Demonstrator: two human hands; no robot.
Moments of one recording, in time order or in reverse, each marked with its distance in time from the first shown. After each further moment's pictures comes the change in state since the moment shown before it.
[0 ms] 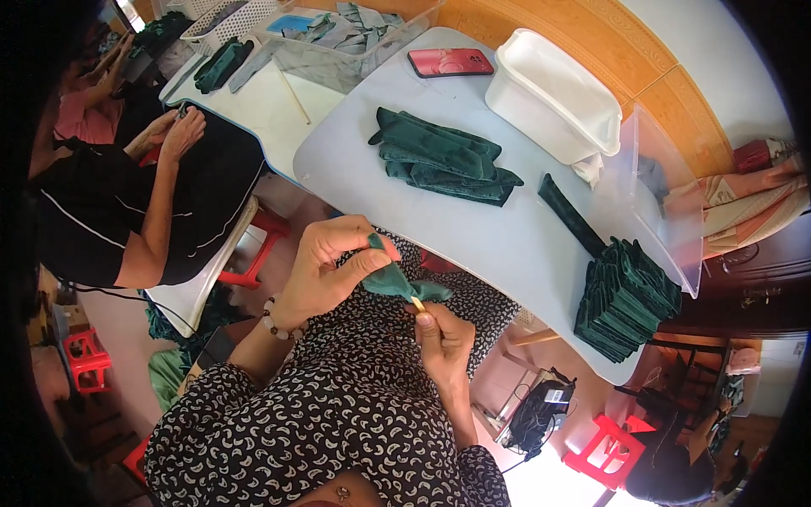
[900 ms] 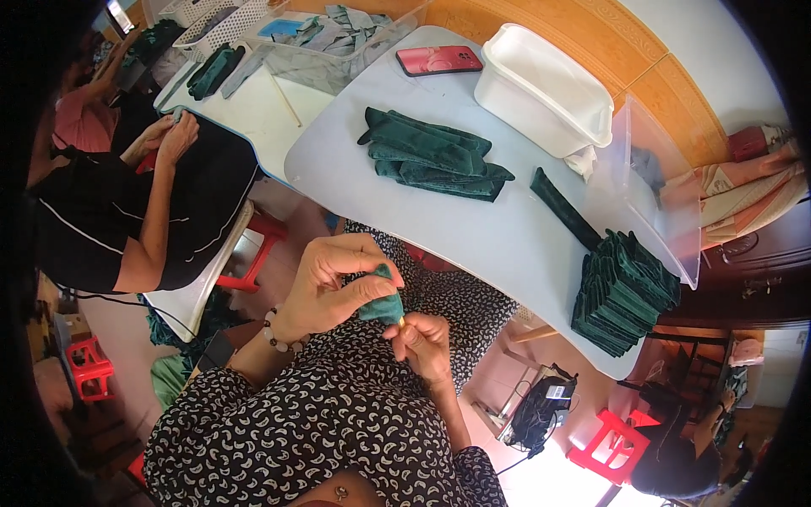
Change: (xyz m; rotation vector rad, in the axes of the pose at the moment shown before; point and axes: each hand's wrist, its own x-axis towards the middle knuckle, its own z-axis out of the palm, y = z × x) left_hand -0.006 0.015 0.015 -0.145 -0.064 -0.054; right_hand -0.009 0.049 -0.001 0.475 -0.105 0.031
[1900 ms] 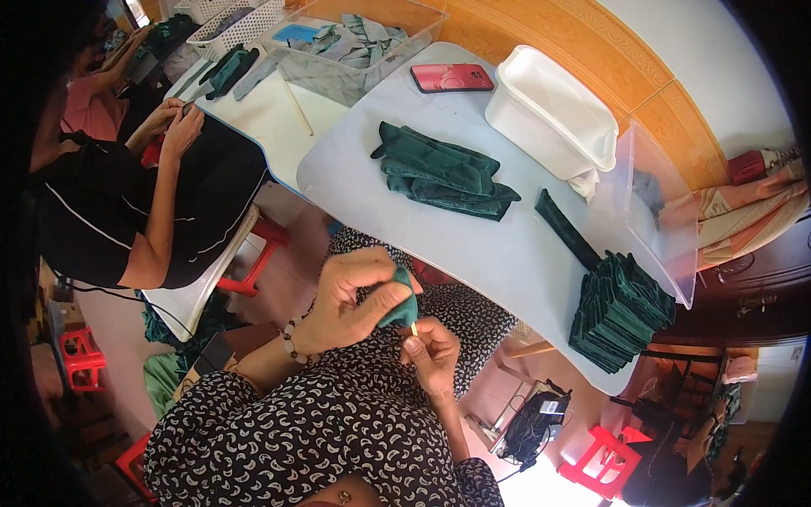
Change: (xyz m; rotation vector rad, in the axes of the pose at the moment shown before) left_hand 0.001 -0.002 0.004 0.145 0.056 0.203; right_hand -0.001 -0.013 0.012 -0.075 0.049 -0.068
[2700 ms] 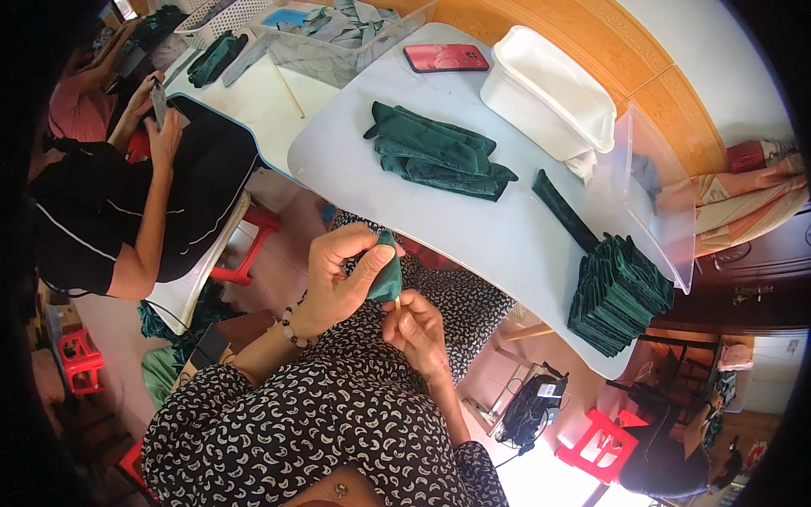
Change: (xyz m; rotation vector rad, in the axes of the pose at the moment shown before) left_hand -0.009 -0.036 0.003 0.072 0.178 -0.016; right_hand 0.013 0.007 0.011 0.145 -0.079 0.181
